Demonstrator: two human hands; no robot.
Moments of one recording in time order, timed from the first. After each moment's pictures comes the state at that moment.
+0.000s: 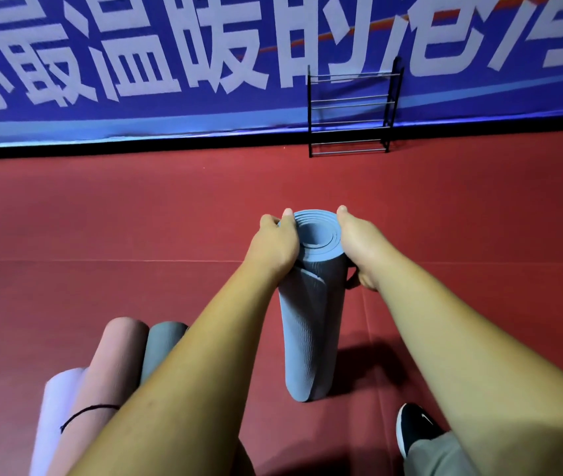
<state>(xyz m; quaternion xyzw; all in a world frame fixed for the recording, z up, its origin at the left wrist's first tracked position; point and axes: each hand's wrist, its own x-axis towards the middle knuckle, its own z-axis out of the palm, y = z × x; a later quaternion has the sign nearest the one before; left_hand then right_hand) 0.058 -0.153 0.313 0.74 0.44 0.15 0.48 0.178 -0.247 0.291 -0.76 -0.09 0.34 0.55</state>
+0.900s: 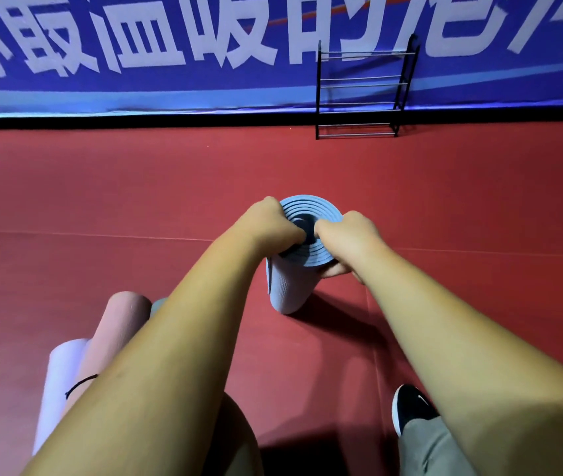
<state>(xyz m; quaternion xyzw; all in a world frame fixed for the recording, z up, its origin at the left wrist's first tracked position) 0.036 -0.131 0.317 0.88 0.39 0.04 0.28 0.133 -0.247 0.293 -0.82 -0.15 0.30 0.46</state>
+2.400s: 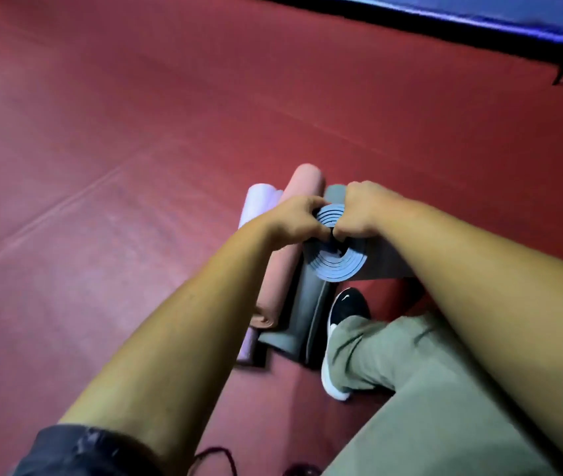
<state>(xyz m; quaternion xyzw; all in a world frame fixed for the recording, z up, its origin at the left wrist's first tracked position) -0.368 -0.094 0.207 0.72 0.44 0.10 0.53 -0.220 -0.153 0.282 -0.76 -0.61 0.21 -0.08</state>
